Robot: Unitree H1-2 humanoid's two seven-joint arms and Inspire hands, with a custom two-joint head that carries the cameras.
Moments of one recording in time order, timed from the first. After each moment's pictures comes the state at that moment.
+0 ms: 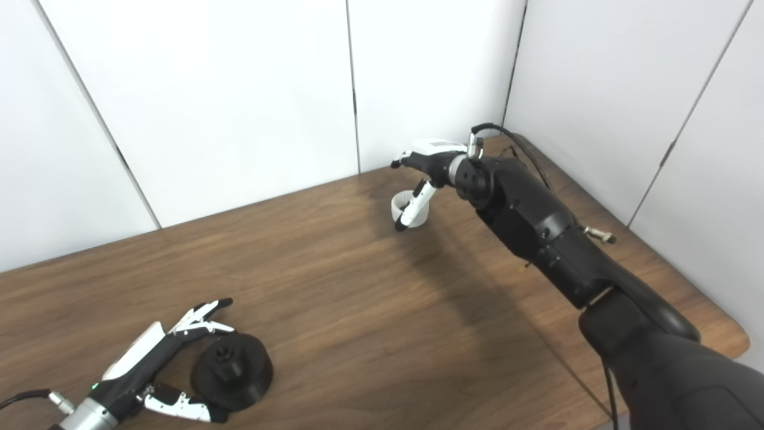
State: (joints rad) left arm -0.39 0.41 -0.50 0.41 0.22 -0.48 -0.27; right arm -0.61 -0.67 0.29 0.26 -0.67 0.37 0.56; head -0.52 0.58
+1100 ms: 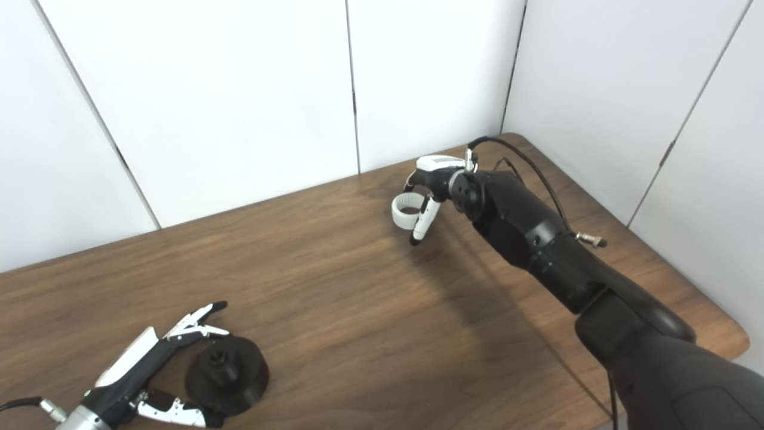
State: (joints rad) left arm -0.35 0.41 -0.47 0.37 0.23 -0.48 -0.29; right arm -0.60 -0.66 0.33 0.32 -0.70 0.38 0.50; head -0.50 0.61
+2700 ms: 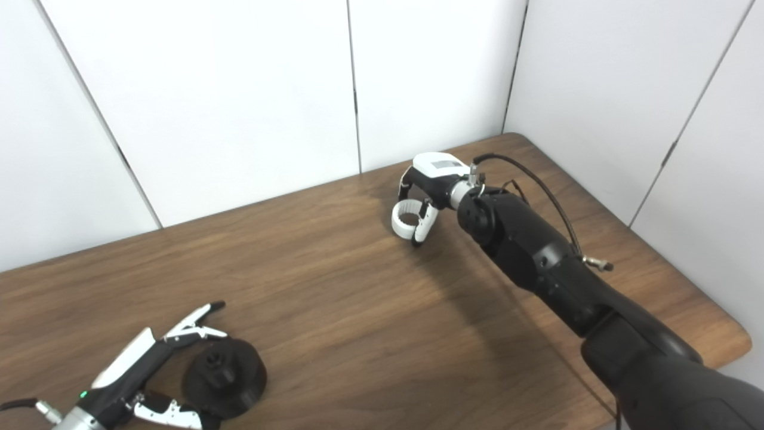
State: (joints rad) left arm -0.34 0.41 -0.44 0.35 0.23 -0.48 -0.32; right arm -0.51 -0.64 0.29 0.29 -0.68 0.20 0.26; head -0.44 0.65
